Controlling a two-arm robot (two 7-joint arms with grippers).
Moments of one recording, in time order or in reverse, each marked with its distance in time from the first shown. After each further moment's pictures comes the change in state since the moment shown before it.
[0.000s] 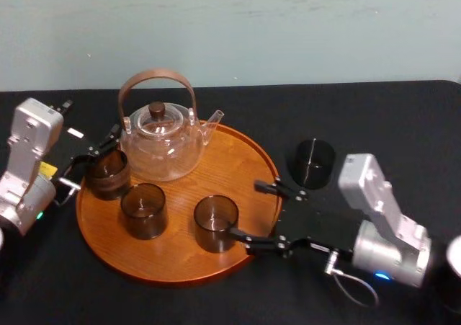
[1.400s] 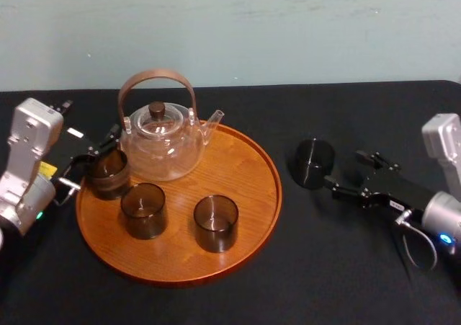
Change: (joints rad) left arm 0.000 0.000 0.000 0.000 0.000 0.000 0.000; right arm 0.019 0.009 0.211 0.227 0.098 0.092 -0.083
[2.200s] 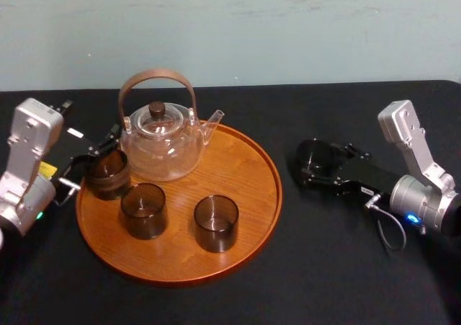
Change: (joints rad) left arm 0.000 0.000 0.000 0.000 0.000 0.000 0.000; right arm 0.182 -0.099 -0.088 0.192 -0.097 0.023 0.014
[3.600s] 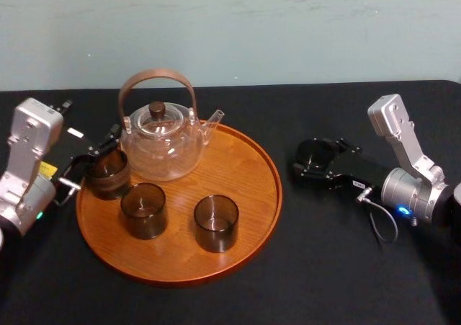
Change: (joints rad) left arm 0.000 0.000 0.000 0.000 0.000 0.000 0.000; right arm 0.061 -0.033 -0.019 0.077 -0.021 -0.024 0.029
